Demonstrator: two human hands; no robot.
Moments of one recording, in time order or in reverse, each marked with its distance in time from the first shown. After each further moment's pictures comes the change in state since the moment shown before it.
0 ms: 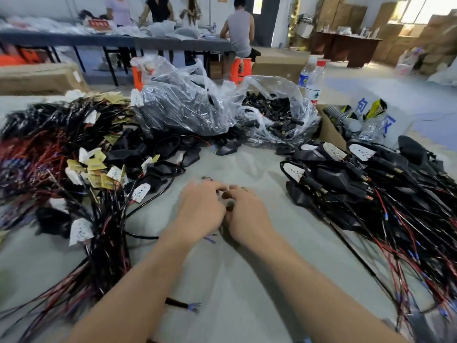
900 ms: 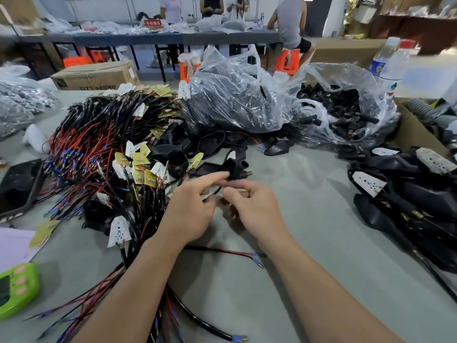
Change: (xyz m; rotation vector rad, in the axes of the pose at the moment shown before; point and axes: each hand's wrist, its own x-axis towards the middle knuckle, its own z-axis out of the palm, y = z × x) left_hand 0.002 -0.097 -0.046 -0.212 0.225 0.071; right_hand 0.049 -0.057 0.045 0.866 -0.096 0.191
